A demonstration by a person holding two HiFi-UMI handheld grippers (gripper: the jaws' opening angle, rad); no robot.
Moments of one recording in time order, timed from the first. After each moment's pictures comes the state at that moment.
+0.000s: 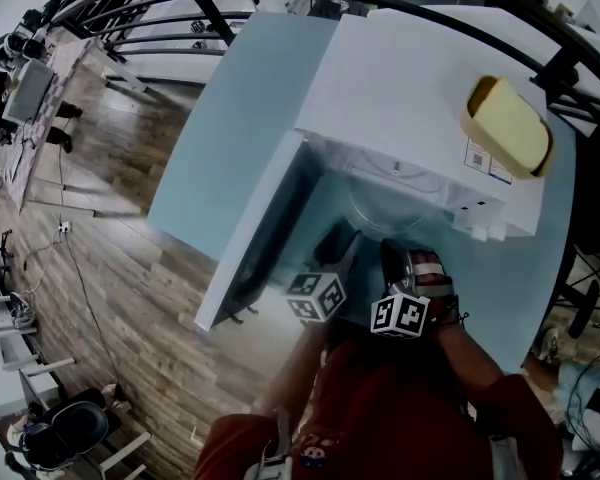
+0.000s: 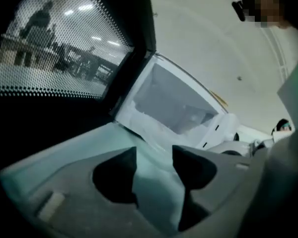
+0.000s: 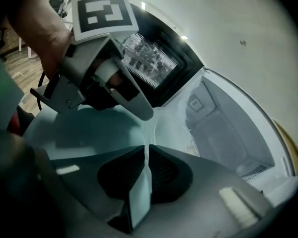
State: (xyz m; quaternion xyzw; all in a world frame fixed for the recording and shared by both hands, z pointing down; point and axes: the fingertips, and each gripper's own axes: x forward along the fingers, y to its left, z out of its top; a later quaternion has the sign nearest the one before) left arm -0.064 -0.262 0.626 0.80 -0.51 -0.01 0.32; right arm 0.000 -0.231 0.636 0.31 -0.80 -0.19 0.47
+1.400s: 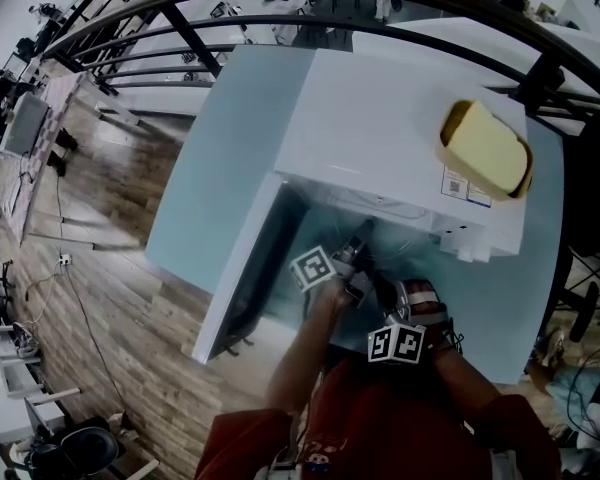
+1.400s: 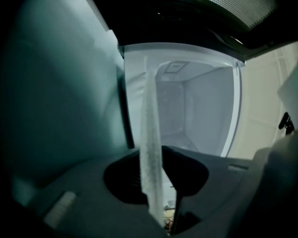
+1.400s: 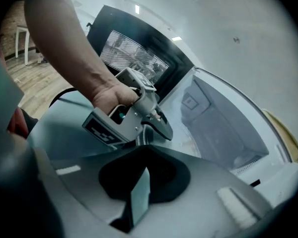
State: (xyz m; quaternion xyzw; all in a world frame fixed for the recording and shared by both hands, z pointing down) left arm 0.005 -0.350 0.643 0.68 -0.28 -0.30 0.61; right arm 0.017 -0.230 0.622 0.33 -0.81 -0.17 0.45
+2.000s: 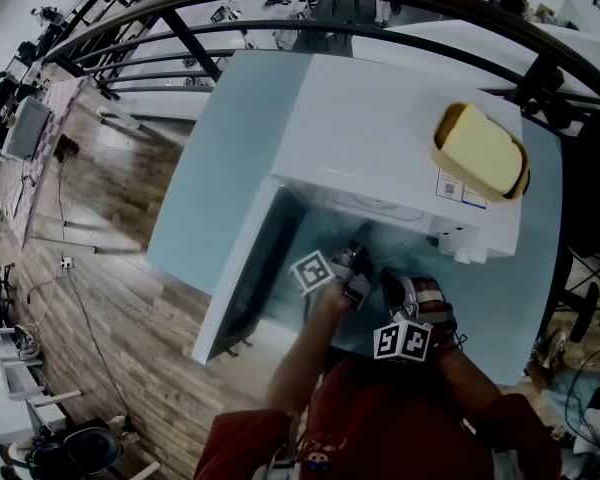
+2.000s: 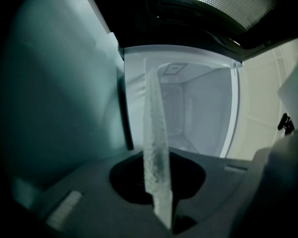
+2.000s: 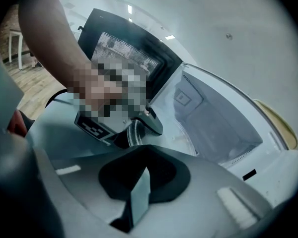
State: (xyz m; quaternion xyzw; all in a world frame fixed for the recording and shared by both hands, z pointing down) left arm 0.006 -0.349 0.638 0.67 -0.29 -0.31 0.60; right arm 0.038 -0.240 0.613 0.35 -0.81 -0.15 0.44
